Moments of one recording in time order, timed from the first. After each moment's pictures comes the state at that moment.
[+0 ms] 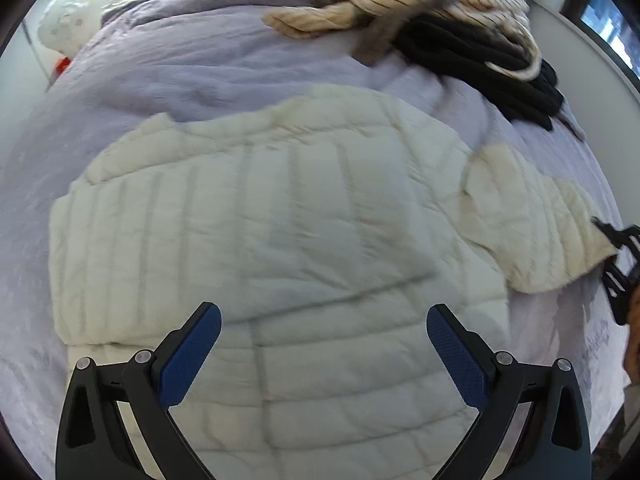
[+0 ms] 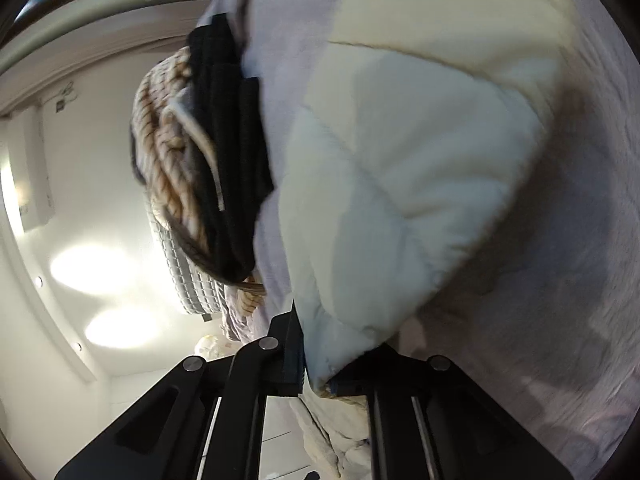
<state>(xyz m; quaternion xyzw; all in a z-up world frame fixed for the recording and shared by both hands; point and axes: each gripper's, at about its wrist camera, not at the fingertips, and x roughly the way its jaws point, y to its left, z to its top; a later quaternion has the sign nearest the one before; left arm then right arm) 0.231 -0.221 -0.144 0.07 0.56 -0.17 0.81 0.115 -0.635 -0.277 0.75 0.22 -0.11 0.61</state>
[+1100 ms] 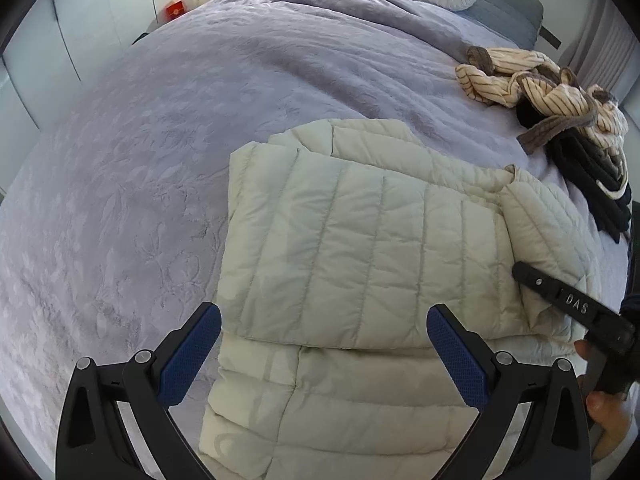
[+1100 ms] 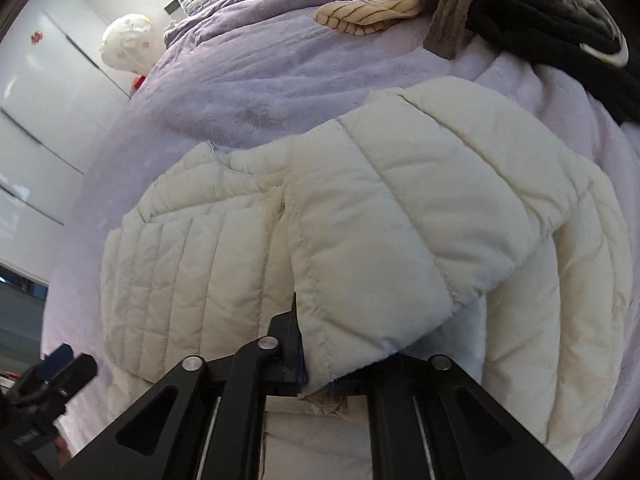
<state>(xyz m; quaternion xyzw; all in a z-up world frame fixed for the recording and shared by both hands) 0.263 -0.024 -0.143 -0.04 0.54 -0.04 0.84 0.342 -0.273 -0.206 0.20 0.53 0.03 0.82</state>
